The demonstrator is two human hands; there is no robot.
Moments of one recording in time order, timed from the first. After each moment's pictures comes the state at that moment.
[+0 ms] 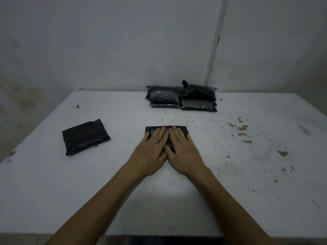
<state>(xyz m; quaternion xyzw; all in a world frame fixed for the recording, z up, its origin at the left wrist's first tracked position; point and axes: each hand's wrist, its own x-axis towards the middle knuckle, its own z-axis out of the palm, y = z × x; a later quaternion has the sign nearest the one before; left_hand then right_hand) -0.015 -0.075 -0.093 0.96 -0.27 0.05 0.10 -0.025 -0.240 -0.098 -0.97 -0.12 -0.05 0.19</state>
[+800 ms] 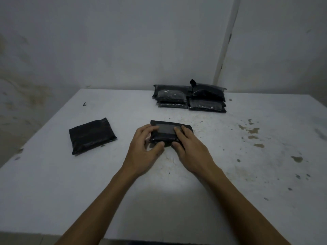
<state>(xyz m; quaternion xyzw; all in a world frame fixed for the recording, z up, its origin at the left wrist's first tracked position) -0.019 -0.044 -0.092 0.83 -0.11 0.11 0.53 -0.016 -0.241 -0.085 -0.97 -0.09 -0.05 0.23</state>
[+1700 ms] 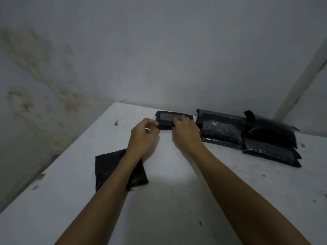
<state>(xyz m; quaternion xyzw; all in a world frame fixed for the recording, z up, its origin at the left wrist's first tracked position) 0.161 0.078 -0.062 0.84 0.09 0.16 0.51 0.241 -0.075 -0.072 -0.98 -0.16 -0.11 0.07</state>
